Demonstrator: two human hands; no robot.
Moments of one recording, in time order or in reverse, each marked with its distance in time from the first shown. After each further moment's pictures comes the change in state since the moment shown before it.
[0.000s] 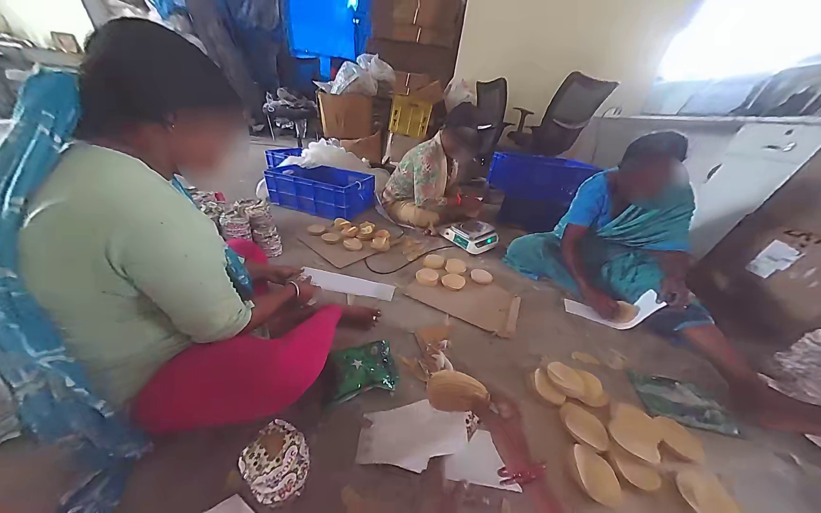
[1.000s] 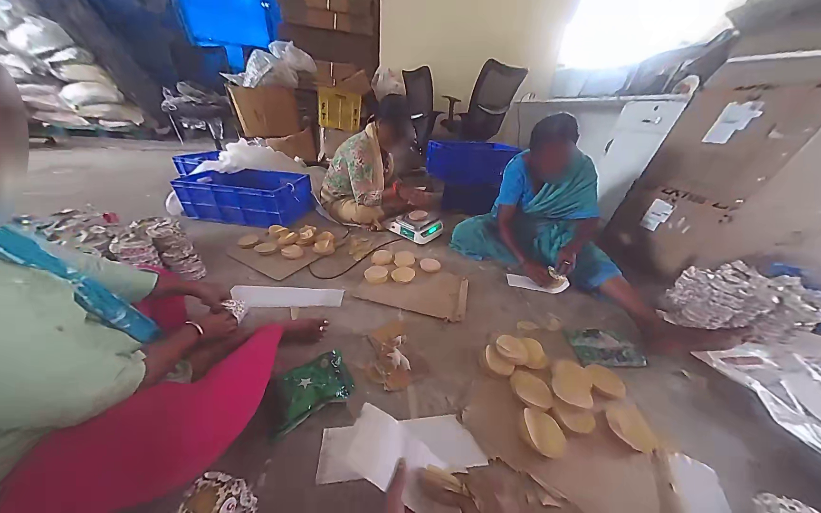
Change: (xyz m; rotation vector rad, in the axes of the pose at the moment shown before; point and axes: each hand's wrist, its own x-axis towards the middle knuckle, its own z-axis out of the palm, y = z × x) left_hand -0.024 0.029 0.007 -0.880 0.148 -0.271; right_hand -0.126 0.092 -0.048 -0.667 -0.066 0.063
